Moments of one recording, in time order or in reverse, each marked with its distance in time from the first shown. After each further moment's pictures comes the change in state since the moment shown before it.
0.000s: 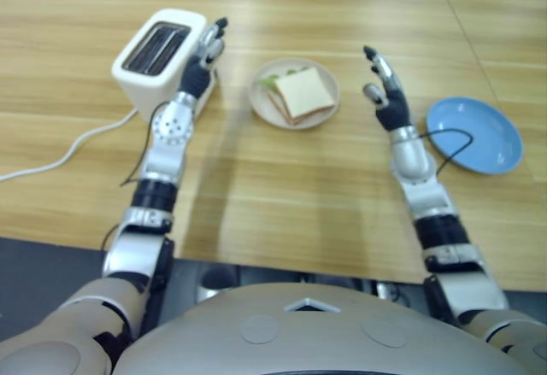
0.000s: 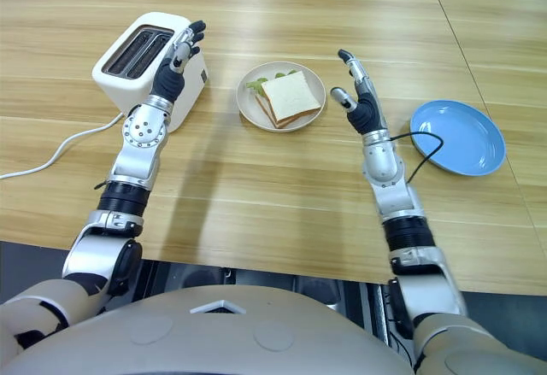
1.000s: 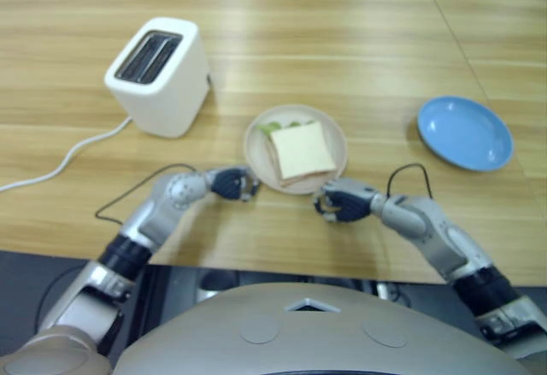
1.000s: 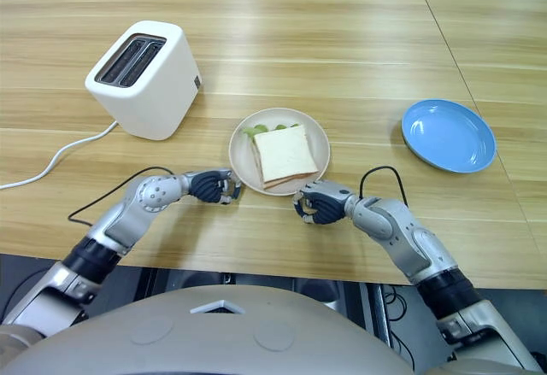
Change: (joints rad) left arm 0.276 0.292 -0.469 -0.310 0.357 0.273 -0.566; right arm 0.227 -0.341 0.357 -0.283 -0.509 0.107 0.515
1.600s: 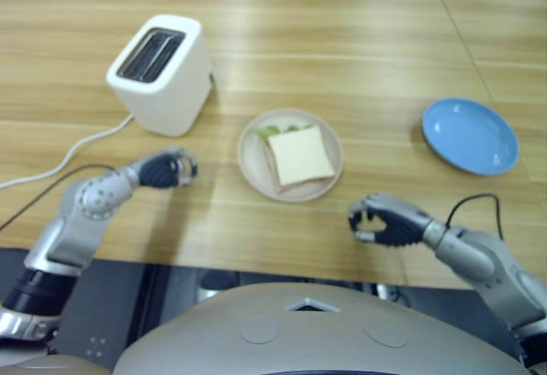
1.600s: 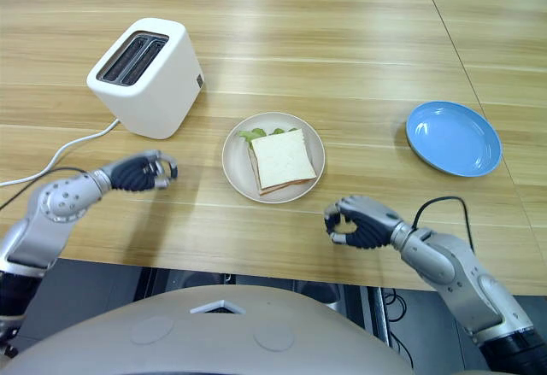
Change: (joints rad) left arm 0.336 0.324 0.341 -0.354 -0.160 0.040 0.005; right arm 0.472 -0.205 -0.238 -0.346 0.226 0.012 0.008
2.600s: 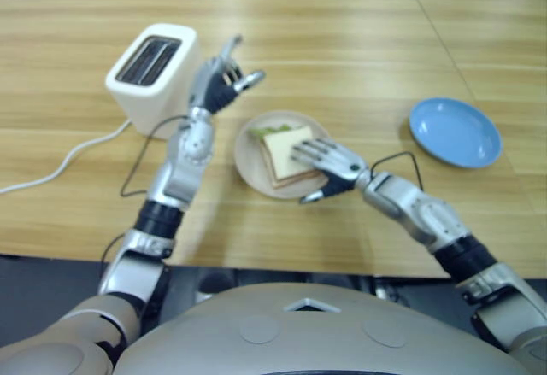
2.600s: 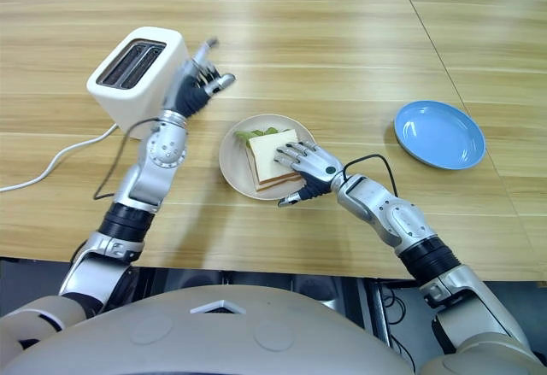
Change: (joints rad) left arm -0.459 -0.561 -0.058 0.220 0.325 -0.014 0.819; right arm -0.579 0.206 0.363 0.391 -0.694 0.012 -0.406
